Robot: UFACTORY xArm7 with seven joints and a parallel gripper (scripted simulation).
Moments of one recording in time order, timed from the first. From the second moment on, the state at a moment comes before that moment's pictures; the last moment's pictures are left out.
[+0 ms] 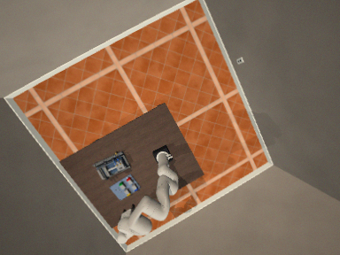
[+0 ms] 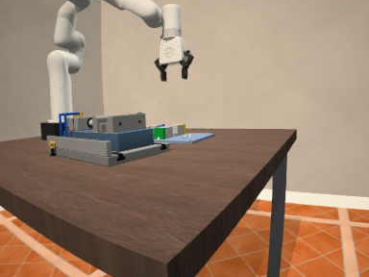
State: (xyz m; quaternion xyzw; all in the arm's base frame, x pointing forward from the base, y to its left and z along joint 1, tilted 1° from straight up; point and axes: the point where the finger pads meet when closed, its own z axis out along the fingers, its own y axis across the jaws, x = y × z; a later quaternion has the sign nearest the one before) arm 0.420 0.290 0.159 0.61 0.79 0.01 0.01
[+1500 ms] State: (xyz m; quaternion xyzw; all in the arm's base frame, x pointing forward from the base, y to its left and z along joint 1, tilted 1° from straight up) arm 0.423 0.291 0.150 0.61 0.79 0.01 0.01
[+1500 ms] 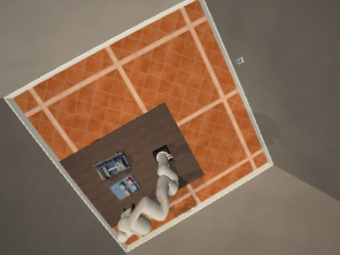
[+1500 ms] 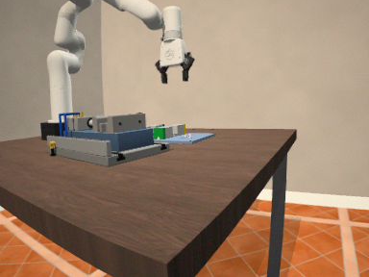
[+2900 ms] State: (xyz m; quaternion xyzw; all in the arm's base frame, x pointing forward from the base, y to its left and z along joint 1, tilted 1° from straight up) arm 0.435 0.236 0.156 0.62 0.79 0.01 0.01
